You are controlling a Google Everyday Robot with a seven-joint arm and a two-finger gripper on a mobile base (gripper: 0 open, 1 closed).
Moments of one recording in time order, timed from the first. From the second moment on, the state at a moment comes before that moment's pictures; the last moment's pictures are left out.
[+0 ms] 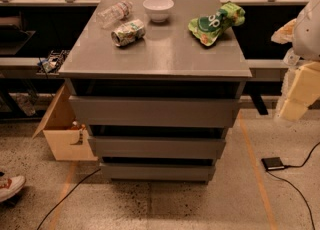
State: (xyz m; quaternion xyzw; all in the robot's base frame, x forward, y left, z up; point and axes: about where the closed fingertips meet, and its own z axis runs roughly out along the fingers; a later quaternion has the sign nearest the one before) arm 0.438 -0.217 0.976 -0.60 0.78 -0.03 0.16
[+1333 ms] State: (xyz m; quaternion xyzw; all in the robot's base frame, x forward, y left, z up) arm 0.439 -0.226 0.833 -0.65 0.75 -0.05 0.13
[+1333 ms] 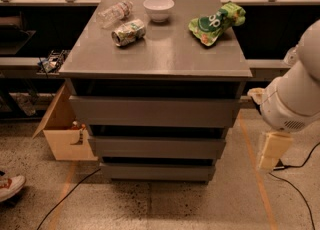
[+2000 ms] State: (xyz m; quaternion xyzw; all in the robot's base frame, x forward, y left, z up) arm 0.431 -0.222 0.751 -0.67 0.73 -0.06 0.11
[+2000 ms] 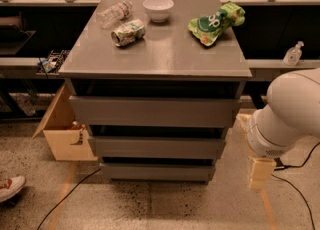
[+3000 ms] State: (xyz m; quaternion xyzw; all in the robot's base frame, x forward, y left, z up) arm 0.455 -0.168 0.581 -0.70 0.71 -0.01 0.10
